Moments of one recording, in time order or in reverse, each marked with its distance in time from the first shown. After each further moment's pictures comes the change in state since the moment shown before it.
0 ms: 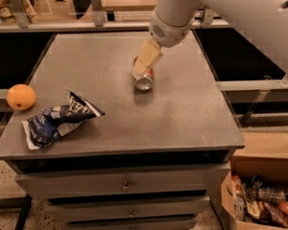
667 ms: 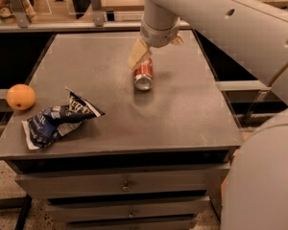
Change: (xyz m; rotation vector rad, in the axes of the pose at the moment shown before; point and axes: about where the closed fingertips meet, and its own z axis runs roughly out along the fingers) arm -0.027 -0.030 0.045 0.113 0.057 0.267
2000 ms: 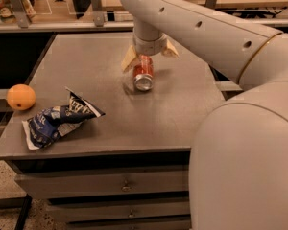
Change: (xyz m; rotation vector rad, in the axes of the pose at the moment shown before) arm -0.018 0.006 0.056 0.046 0.046 0.261
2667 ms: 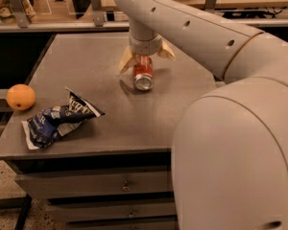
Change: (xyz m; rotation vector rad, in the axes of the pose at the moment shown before) arm -0.005 0.010 0.011 0.007 0.053 0.024
